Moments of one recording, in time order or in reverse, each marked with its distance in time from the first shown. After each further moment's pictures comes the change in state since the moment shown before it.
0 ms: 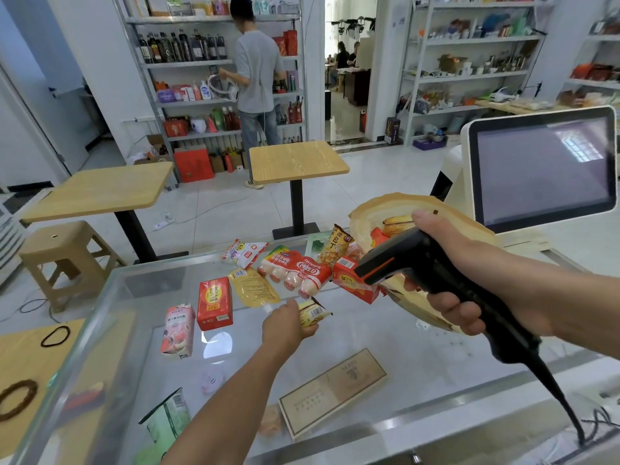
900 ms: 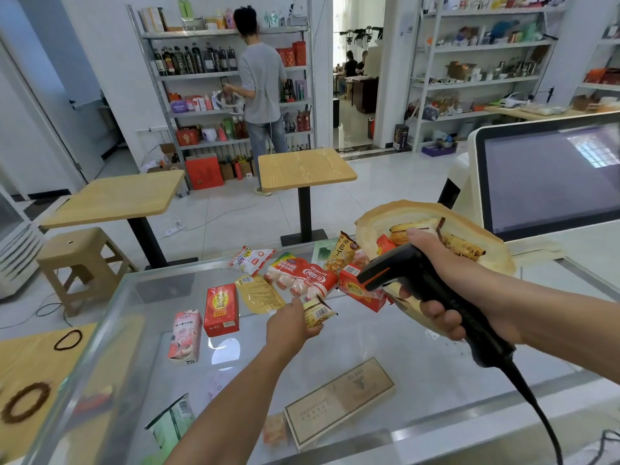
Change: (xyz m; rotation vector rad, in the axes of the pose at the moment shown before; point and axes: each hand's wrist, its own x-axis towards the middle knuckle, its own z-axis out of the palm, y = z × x) left_hand 0.004 0.002 -0.012 0.008 0.048 0.004; right_hand 0.035 0.043 0.003 0.064 0.230 -0.026
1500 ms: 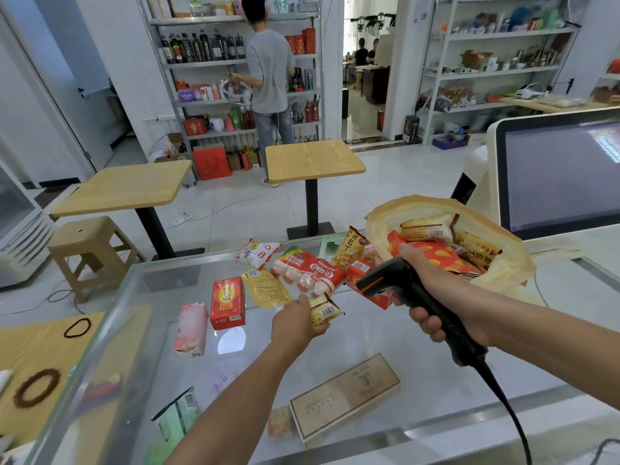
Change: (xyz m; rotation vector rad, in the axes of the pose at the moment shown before) left_hand -0.003 -0.002 0.001 0.009 0.008 0.038; right_hand 0.063 0.019 0.001 -0.002 0.002 0.038
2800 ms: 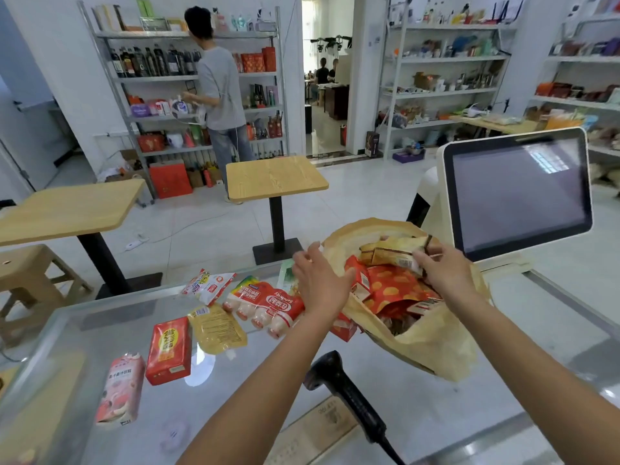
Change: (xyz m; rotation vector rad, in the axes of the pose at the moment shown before) left_hand 0.063 0.154 -0.067 -0.634 0.264 -0.026; right_hand 0.112 0.003 -0.114 -0.157 0.868 -0.426
